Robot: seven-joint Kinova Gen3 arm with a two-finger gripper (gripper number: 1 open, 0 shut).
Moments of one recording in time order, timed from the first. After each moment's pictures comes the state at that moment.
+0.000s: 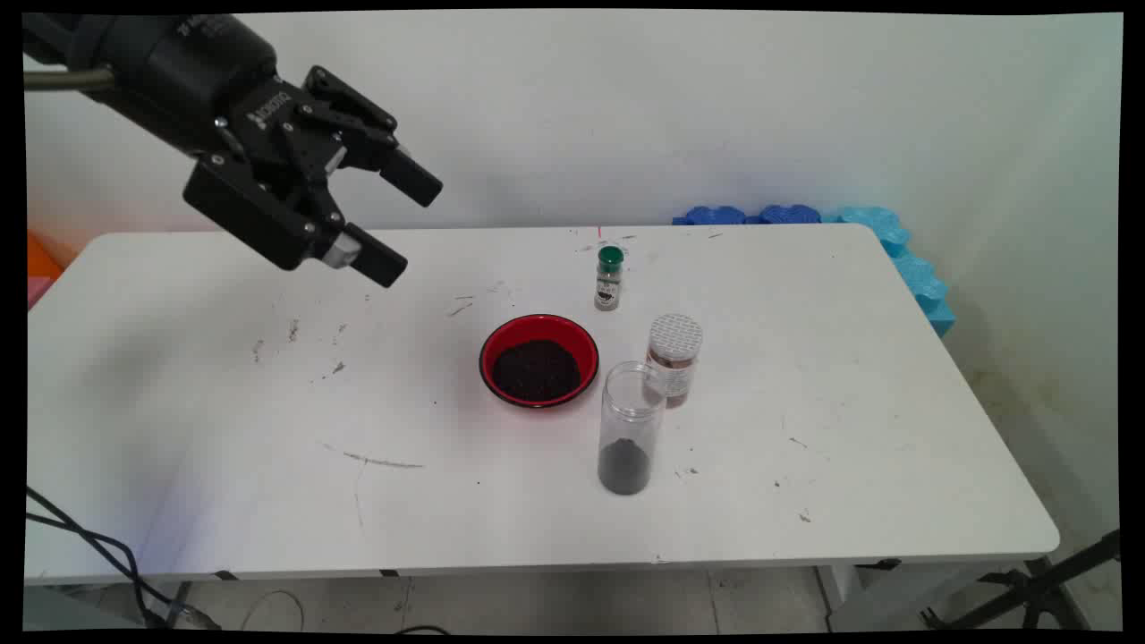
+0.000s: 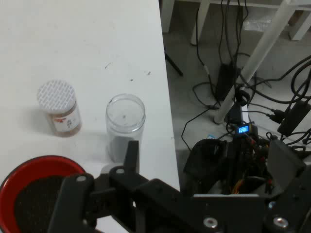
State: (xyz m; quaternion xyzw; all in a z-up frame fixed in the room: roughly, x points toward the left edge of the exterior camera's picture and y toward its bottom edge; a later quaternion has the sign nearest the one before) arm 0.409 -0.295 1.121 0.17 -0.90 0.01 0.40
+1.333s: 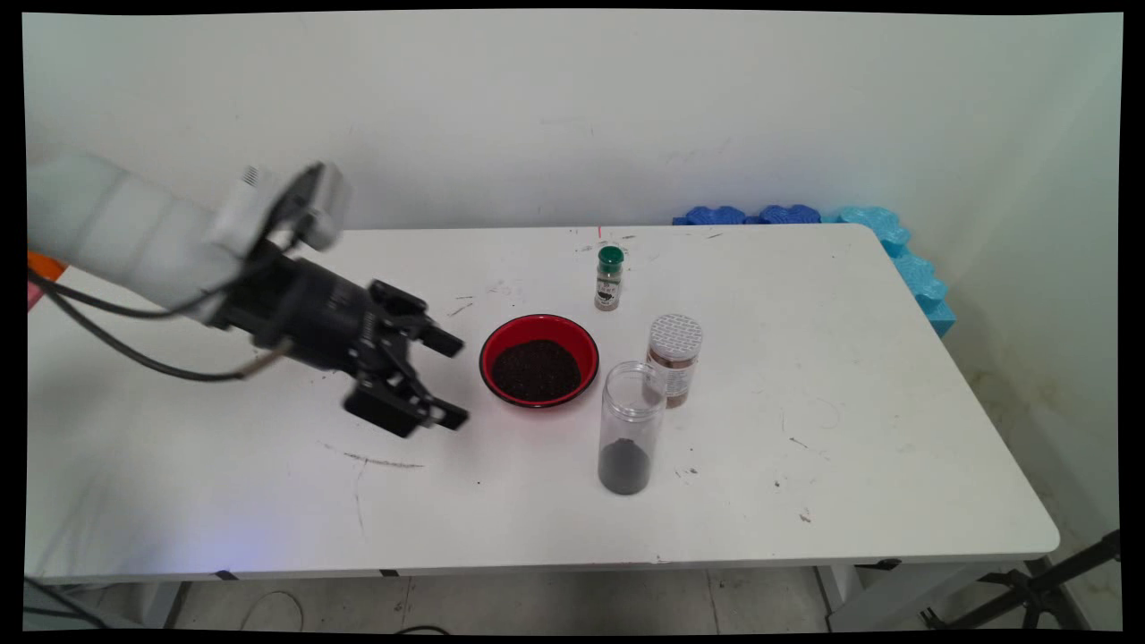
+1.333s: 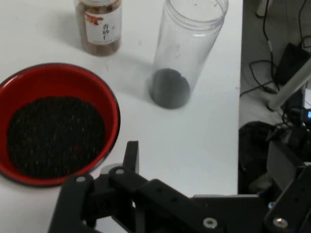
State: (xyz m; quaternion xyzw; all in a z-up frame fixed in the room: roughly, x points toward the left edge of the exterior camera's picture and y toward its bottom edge) arm 0.404 -0.285 0.928 0.27 -0.89 0.05 0.37
